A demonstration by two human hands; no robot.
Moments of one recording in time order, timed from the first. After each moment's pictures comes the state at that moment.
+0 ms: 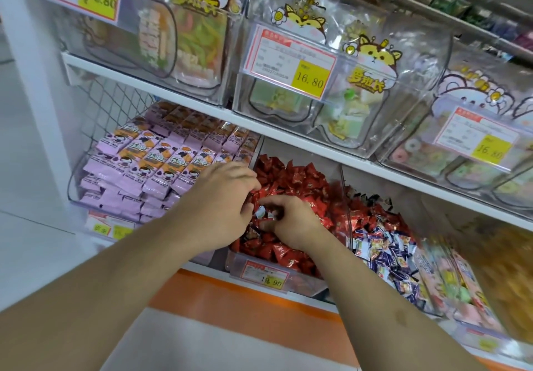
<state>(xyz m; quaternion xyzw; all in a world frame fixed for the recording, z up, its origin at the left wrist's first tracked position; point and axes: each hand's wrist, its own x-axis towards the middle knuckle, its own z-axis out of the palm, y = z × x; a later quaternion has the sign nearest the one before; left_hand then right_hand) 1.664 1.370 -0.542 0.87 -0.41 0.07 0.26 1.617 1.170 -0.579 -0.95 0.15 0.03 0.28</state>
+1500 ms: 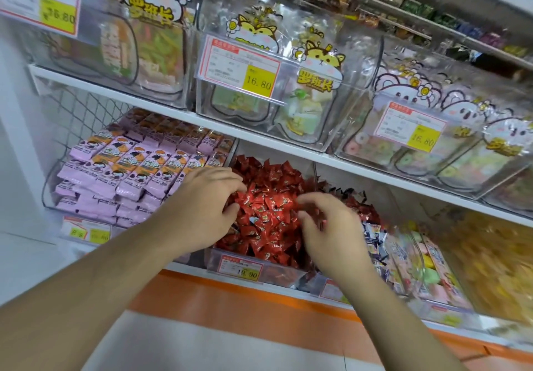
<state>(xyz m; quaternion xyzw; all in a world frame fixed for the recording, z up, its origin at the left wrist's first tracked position) 1.650 1.359 -0.541 0.86 -0.43 0.09 0.28 1.508 1.155 -0.517 -0.94 0.14 -0.24 0.19</state>
